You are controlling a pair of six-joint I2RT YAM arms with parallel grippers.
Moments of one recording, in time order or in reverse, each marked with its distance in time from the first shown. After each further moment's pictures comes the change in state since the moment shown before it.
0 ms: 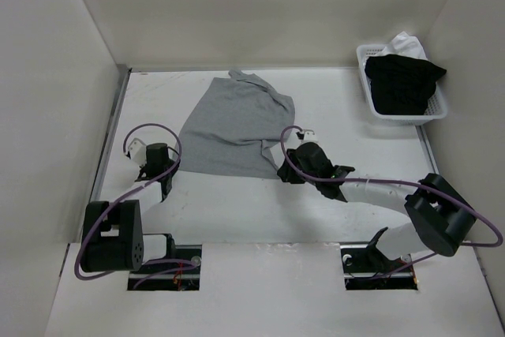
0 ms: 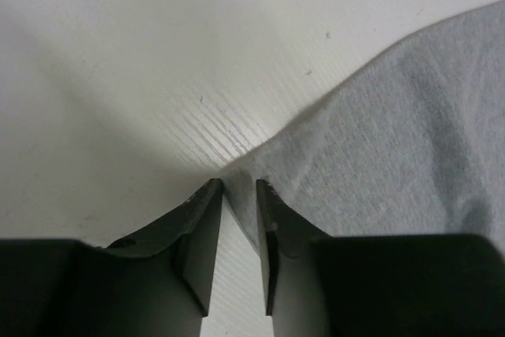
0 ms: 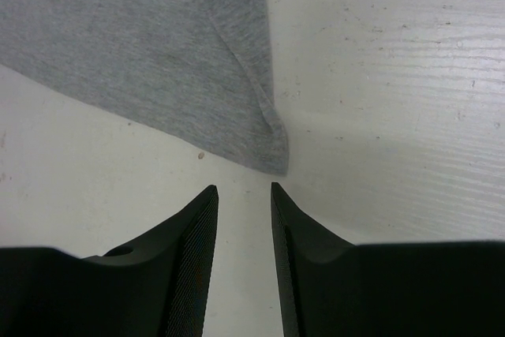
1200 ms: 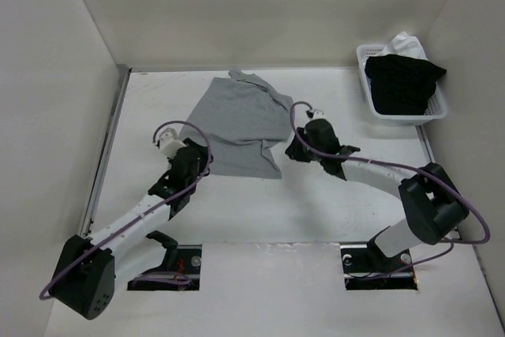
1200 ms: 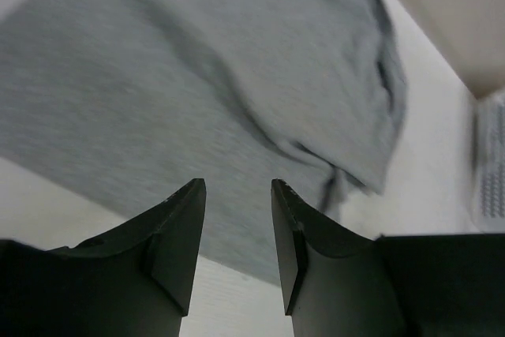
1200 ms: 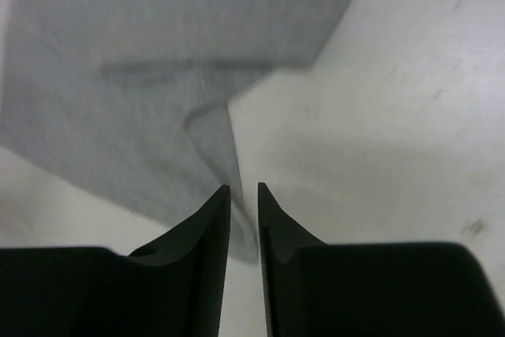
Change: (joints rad) left arm -0.548 -0.294 0.045 -0.056 -0.191 -0.074; right arm -0.235 0.092 0.179 -0.040 -0.107 -0.060
